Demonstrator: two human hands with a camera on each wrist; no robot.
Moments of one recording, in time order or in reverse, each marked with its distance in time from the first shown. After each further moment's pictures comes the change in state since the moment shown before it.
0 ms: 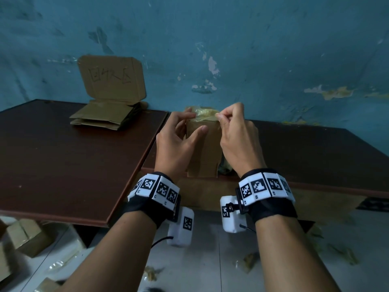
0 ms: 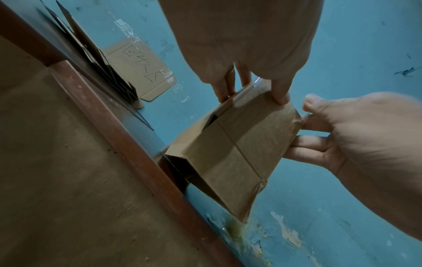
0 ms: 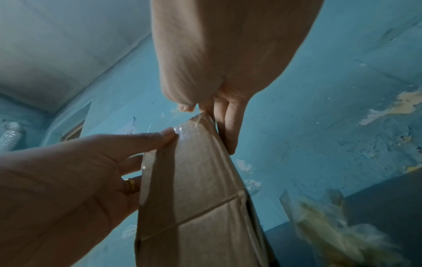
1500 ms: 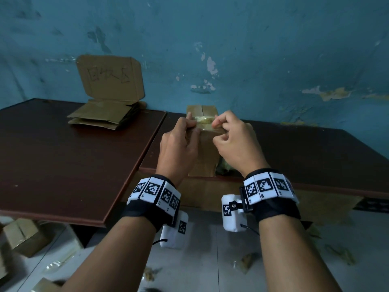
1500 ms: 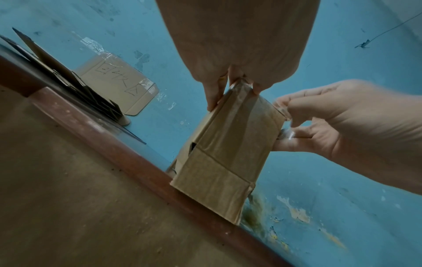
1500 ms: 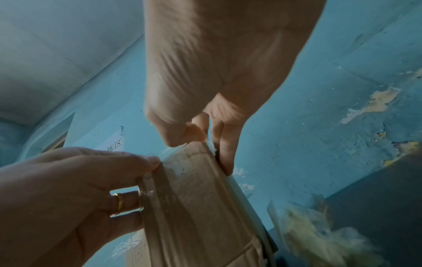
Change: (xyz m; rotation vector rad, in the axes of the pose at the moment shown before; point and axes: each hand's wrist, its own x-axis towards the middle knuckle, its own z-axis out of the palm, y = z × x) left_hand -0.008 -0.001 0.005 0.448 -0.036 0.088; right_hand 0.001 0.019 0.000 0.059 -0.148 0.099
